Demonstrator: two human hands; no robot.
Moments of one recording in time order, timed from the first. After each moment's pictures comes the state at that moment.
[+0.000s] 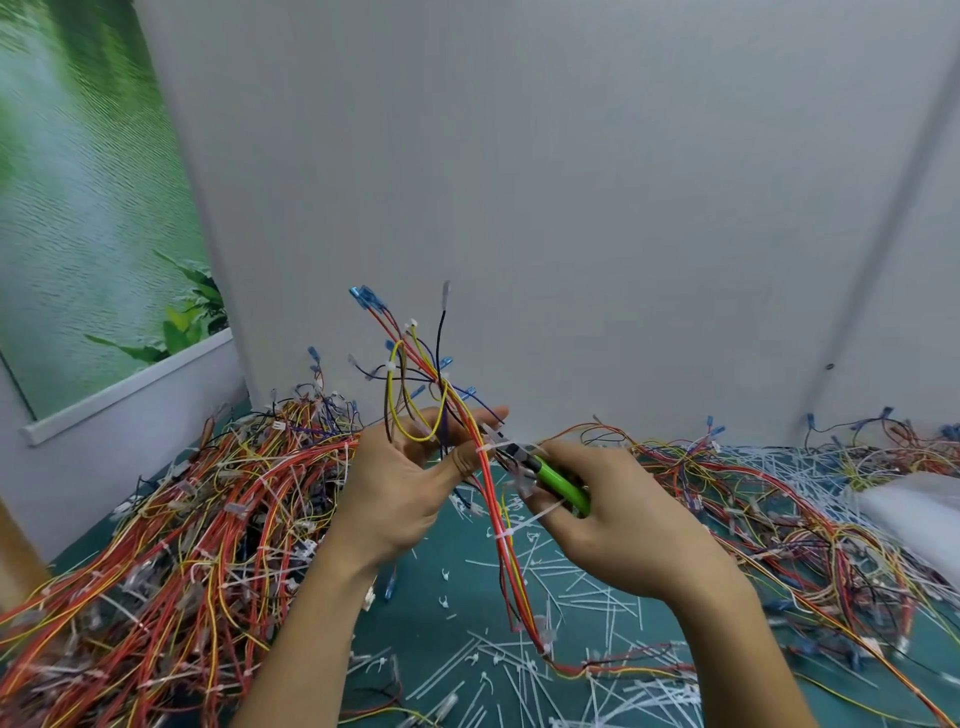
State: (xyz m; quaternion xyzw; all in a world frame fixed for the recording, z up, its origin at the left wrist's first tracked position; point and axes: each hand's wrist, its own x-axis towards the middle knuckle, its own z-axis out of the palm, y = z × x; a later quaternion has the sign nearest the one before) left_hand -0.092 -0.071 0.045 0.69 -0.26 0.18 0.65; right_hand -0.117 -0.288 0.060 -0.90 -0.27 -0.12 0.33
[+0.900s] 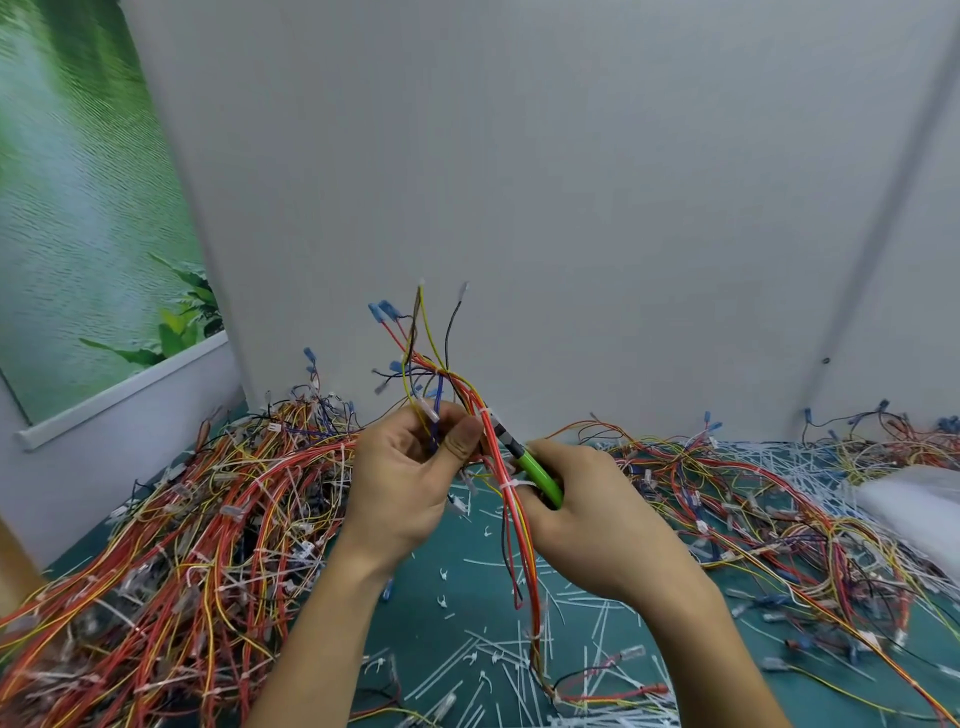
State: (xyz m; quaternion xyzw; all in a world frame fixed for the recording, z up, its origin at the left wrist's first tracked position) left_hand -0.093 -0.091 0.045 0.64 -0.20 0.26 0.69; right_hand -0.123 -0.266 0.061 -0.90 -0.20 -0.11 0.38
